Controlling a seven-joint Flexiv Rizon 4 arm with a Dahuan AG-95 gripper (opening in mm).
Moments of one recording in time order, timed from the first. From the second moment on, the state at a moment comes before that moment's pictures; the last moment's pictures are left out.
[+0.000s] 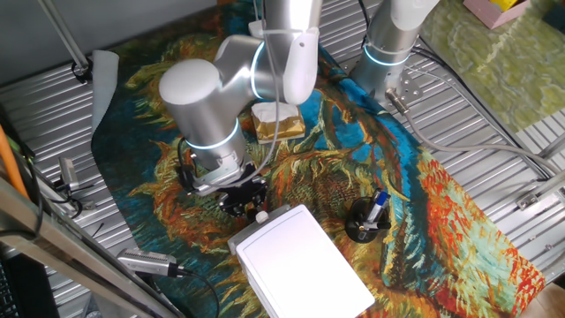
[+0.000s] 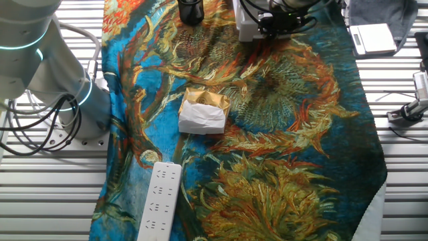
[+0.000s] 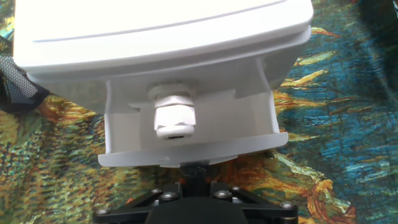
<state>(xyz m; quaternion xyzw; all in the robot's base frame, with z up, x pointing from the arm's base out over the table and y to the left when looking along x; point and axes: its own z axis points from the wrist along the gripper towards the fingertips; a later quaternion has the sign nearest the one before) 0.526 0.224 0.072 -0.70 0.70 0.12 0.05</state>
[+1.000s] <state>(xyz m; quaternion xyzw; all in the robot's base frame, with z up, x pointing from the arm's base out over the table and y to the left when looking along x) 0.526 0.235 0.072 -0.70 0.70 0.12 0.05</state>
